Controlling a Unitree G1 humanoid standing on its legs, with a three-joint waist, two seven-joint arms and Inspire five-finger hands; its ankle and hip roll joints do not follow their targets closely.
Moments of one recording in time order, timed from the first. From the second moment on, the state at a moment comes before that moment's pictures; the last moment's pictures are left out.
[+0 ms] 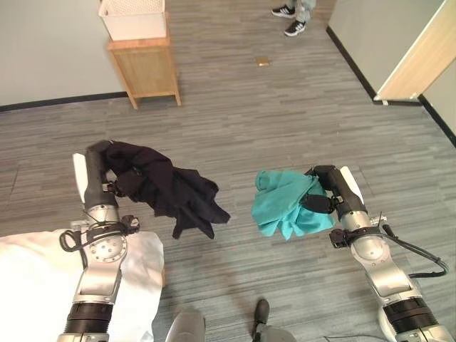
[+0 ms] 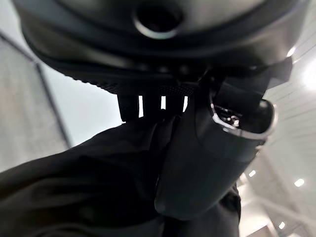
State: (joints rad) left arm -0.15 0.39 0.08 0.09 -0.02 -0.10 0.41; right arm -0.22 -0.62 0.15 0.11 0.03 -0.05 -0.13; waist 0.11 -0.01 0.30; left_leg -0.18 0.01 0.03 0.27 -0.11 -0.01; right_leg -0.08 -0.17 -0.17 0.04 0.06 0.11
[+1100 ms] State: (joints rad) left arm -0.36 0.43 -0.05 0.41 -0.04 0.02 0.38; right arm -0.24 -0.49 0.19 0.06 -0.05 -0.01 -0.17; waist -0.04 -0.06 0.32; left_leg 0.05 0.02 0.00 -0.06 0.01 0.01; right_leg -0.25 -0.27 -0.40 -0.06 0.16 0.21
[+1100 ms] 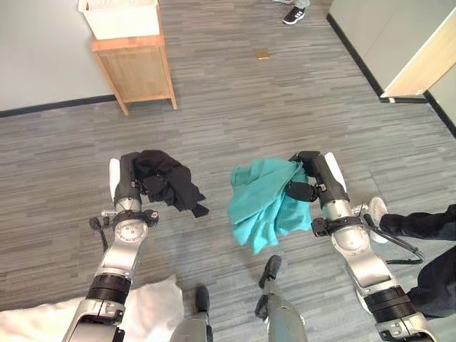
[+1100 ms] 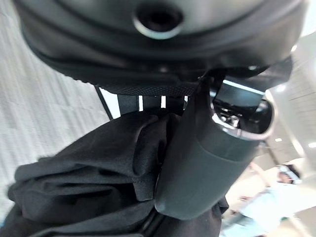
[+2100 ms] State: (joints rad) left arm -0.27 0.54 0.07 0.35 -0.01 0.04 0.39; right arm -0.25 -0.48 0.27 0.09 -0.04 0.01 -0.09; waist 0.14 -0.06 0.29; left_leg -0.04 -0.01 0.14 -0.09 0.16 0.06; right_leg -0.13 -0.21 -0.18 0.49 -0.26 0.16
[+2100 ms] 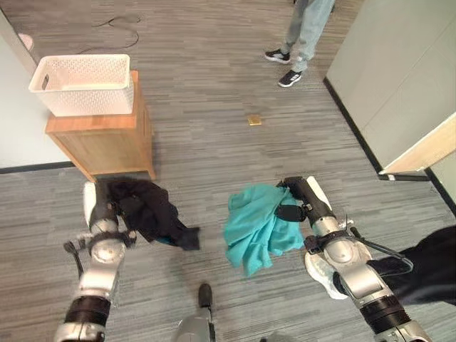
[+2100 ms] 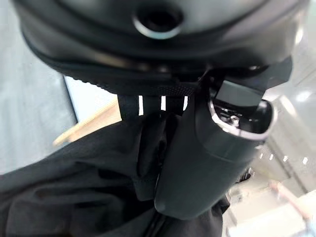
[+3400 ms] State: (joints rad) left arm -0.06 0.39 0.00 0.27 -0.24 -0.05 0.22; right arm -0.27 -0.74 0.11 0.39 -0.01 0.02 -0.07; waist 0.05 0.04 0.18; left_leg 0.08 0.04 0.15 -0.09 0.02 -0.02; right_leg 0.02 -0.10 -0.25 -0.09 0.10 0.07
